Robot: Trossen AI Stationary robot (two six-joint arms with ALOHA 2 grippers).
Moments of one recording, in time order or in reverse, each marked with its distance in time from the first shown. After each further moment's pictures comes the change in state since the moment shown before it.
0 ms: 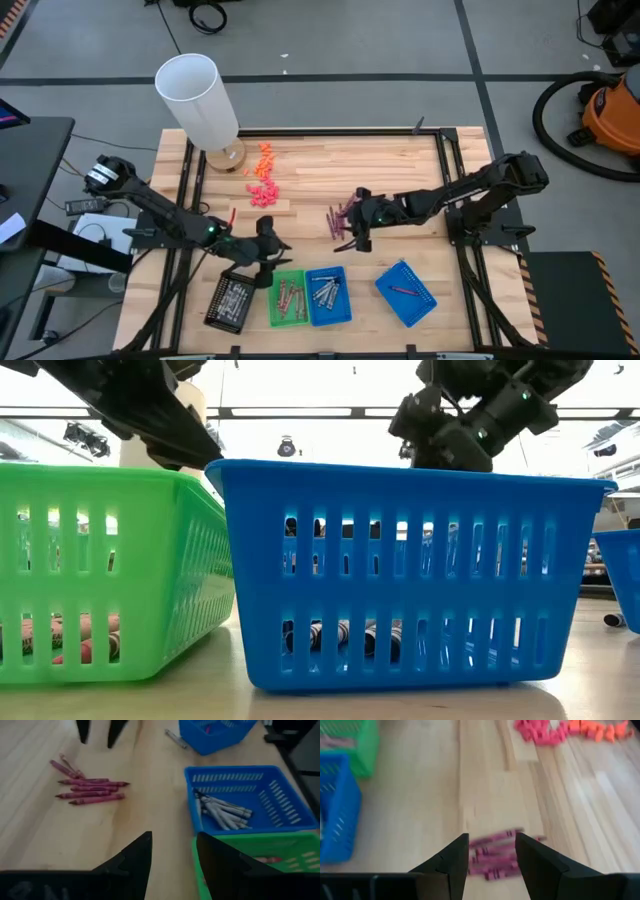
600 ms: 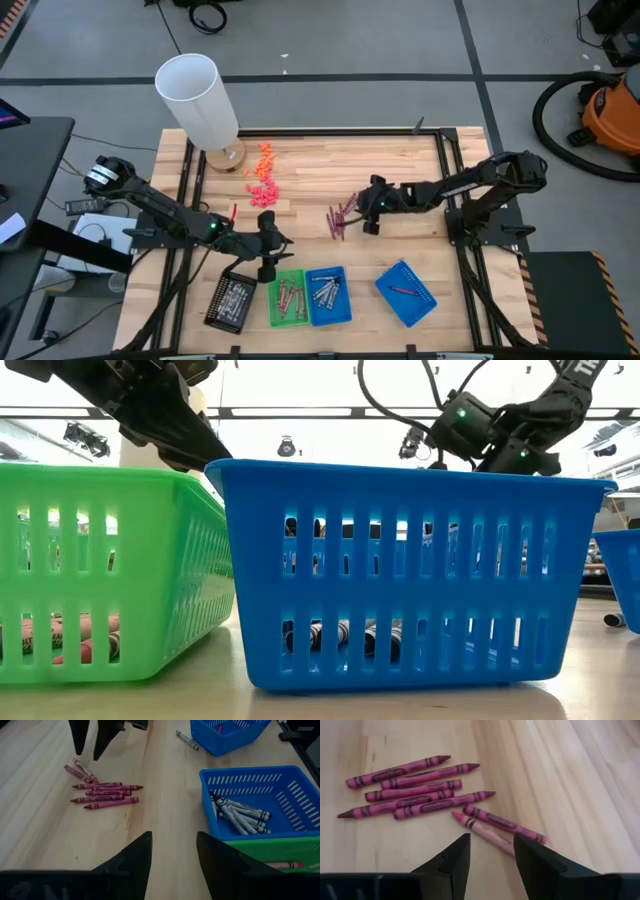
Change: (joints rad) left arm 0.053 0.001 0.000 0.003 0.000 0.059; right arm -0.193 0.000 -0.178 0.062 0.017 -0.051
